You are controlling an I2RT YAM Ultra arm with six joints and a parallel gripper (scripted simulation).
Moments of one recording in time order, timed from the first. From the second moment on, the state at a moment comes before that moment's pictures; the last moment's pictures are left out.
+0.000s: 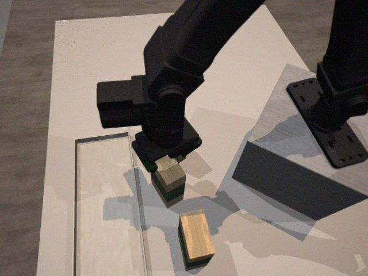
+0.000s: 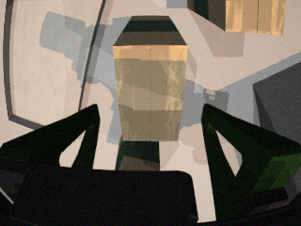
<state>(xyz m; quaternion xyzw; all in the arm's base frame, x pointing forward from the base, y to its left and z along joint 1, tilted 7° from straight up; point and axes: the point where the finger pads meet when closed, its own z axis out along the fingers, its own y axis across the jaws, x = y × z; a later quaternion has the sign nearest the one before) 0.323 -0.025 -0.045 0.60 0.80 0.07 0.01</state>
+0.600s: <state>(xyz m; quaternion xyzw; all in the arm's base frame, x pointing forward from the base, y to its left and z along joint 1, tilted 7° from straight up) 0.322 -0.025 -0.046 0.60 0.80 0.07 0.01</state>
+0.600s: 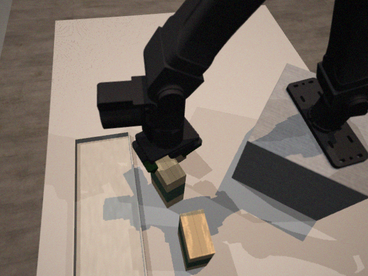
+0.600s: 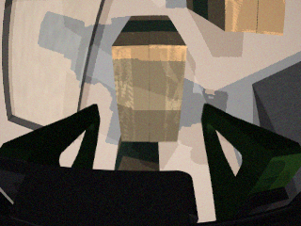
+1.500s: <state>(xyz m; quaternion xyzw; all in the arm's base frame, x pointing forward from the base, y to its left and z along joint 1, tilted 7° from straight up) 0.323 -0.023 -0.063 0.60 0.80 0.06 0.00</state>
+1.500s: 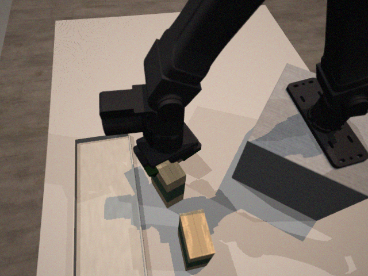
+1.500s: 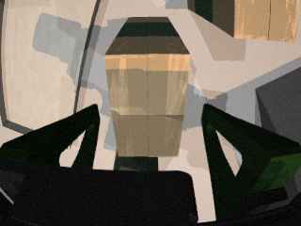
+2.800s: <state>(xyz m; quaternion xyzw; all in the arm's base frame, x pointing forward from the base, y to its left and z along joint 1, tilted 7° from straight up) 0.329 -0.021 -0.093 0.60 0.80 0.07 0.01</state>
